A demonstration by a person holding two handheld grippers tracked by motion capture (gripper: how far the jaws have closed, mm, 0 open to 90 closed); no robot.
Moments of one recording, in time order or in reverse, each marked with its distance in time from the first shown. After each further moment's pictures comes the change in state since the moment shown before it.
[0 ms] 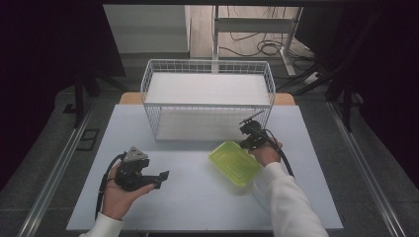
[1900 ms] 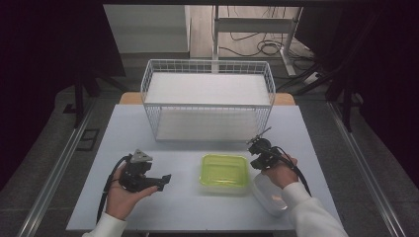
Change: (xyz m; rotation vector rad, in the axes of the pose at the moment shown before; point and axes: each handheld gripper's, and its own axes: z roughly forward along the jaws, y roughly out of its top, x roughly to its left) left arm -0.002 -0.005 0.014 0.059 0.004 0.008; right arm 0.019 -0.056 -0.040 0.116 -0.028 -0.126
